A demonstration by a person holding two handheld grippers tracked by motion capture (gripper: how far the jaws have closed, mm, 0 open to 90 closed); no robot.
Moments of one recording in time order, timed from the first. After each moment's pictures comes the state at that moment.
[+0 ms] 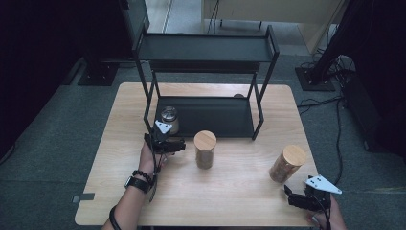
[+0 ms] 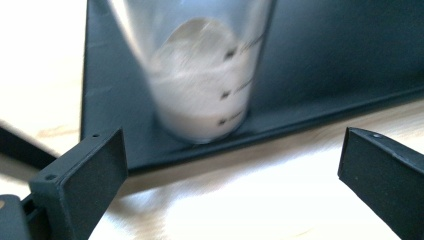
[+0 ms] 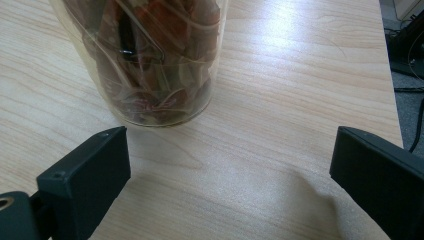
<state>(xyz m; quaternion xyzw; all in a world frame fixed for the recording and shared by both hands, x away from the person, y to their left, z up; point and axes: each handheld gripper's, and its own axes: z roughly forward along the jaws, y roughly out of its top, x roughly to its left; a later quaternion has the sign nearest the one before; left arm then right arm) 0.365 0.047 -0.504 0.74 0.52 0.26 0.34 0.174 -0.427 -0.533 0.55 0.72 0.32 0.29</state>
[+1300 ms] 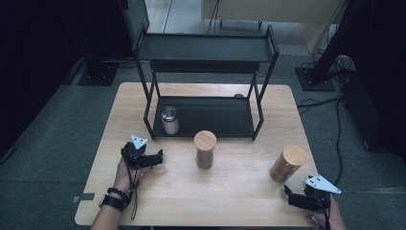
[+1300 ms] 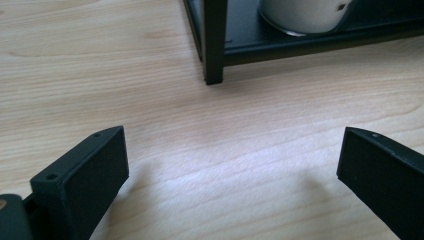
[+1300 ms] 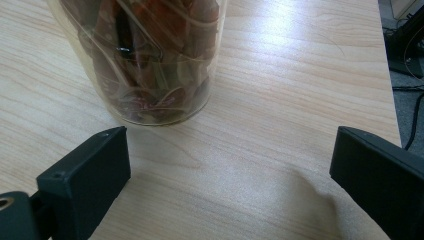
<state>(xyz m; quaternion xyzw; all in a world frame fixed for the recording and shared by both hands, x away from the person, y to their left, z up) 0.325 0.123 -0.521 0.73 0.54 0.26 0.33 0.174 -0.427 -0.533 0.55 0.72 0.31 0.29</state>
